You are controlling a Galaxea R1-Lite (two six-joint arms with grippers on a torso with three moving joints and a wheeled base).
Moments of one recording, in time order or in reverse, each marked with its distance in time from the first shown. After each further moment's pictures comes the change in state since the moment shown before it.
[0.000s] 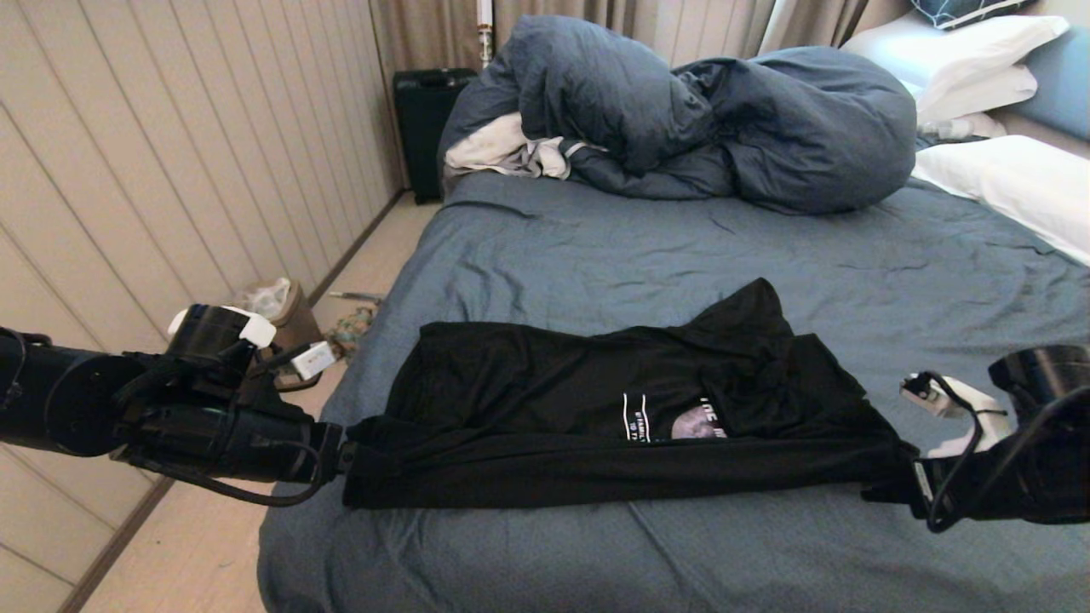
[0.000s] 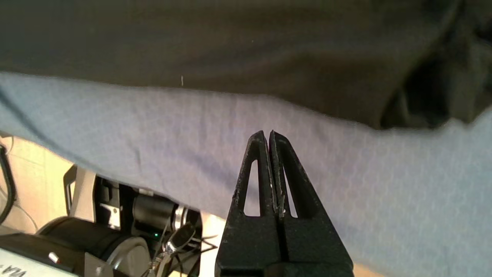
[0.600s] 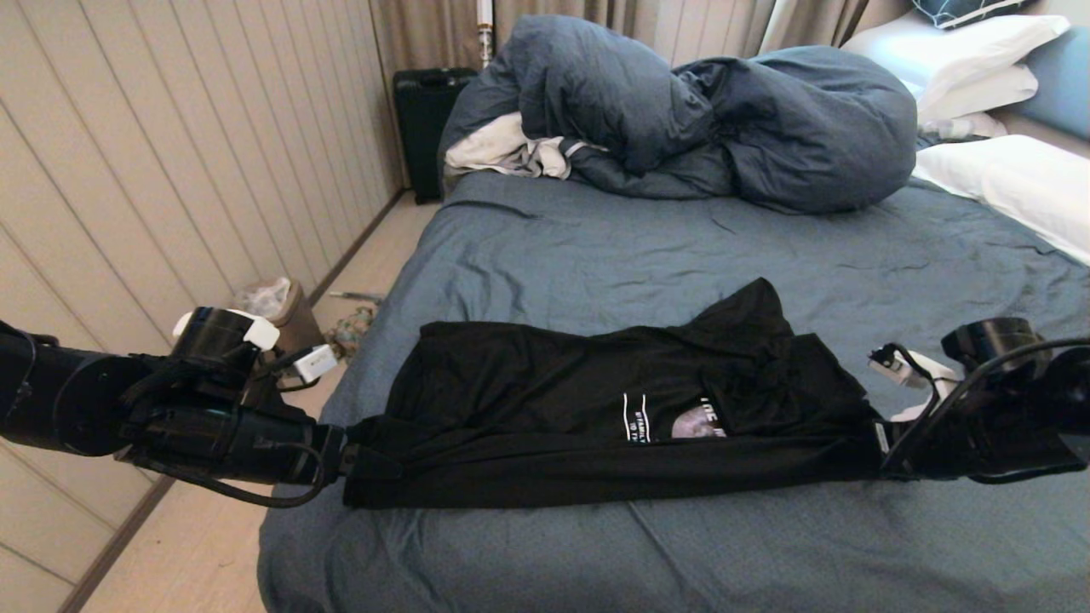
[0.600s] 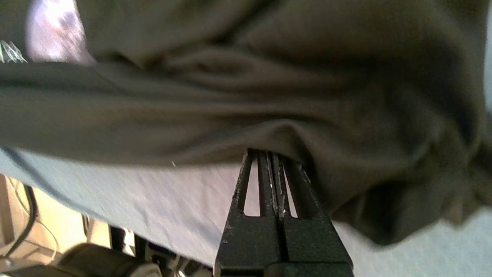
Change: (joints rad) left arm 0.000 0.013 0.000 0.001 -0.001 0.000; right arm 0.049 0.126 -0.159 -0.001 -0.001 0.105
